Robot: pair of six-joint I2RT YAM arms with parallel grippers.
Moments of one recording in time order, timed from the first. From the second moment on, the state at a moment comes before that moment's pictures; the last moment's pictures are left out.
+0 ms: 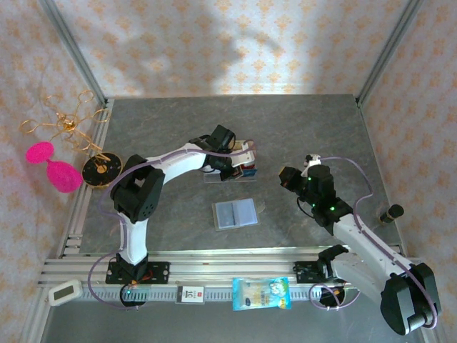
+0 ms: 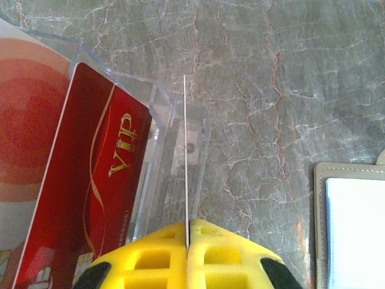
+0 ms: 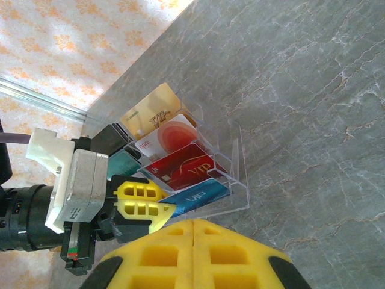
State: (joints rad) left arm -0.55 1.97 1.41 -0.52 0.41 0.60; right arm 0.37 0.89 0.44 0.01 -0.13 0.85
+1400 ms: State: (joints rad) left arm -0.53 1.86 1.44 -0.51 0.38 0.44; right arm 0.38 0.89 0.44 0.00 -0.23 0.80
